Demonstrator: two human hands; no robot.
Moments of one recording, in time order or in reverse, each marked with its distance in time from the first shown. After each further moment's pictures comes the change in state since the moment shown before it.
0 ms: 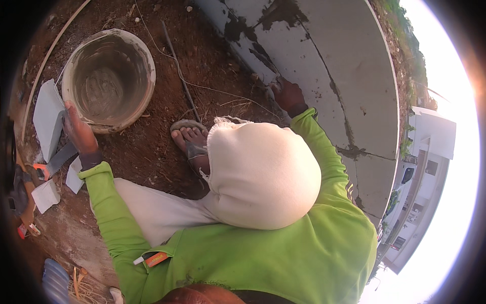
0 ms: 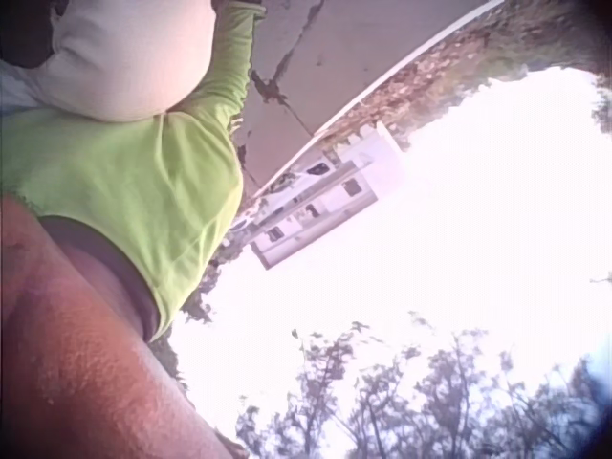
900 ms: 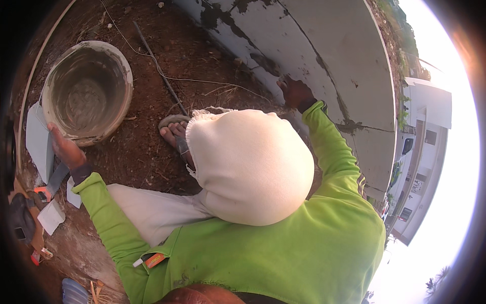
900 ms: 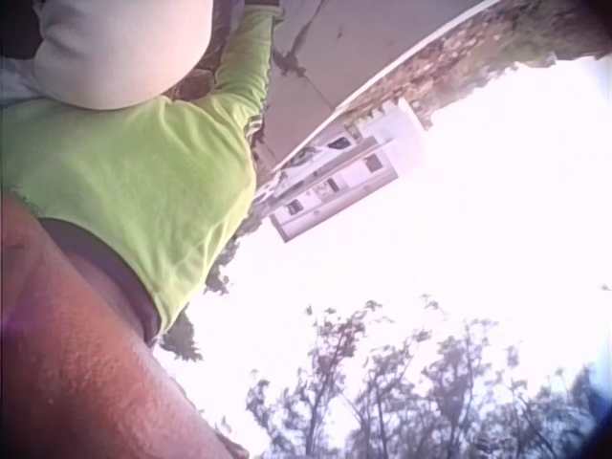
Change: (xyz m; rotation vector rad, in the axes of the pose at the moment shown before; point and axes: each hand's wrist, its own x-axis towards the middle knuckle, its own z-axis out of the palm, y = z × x) left_hand 0.005 -0.008 -0.004 -0.069 0.035 -0.142; right_hand -0.058 0.028 -0.043 -0.160 -0.367 0.230
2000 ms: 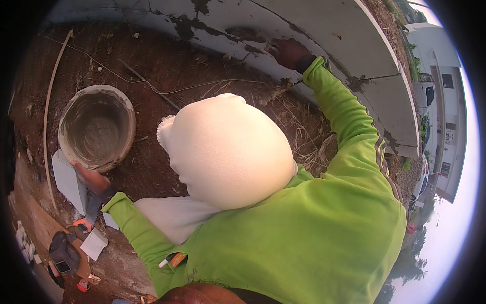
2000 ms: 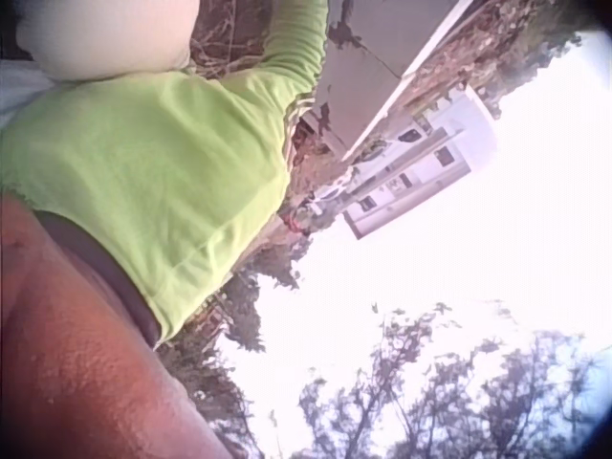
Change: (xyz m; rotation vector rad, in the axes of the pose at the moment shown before) left_hand -0.012 0.030 -0.003 0.015 -0.026 -0.037; right_hand -0.011 0.002 -0.052 0.131 0.240 -0.112
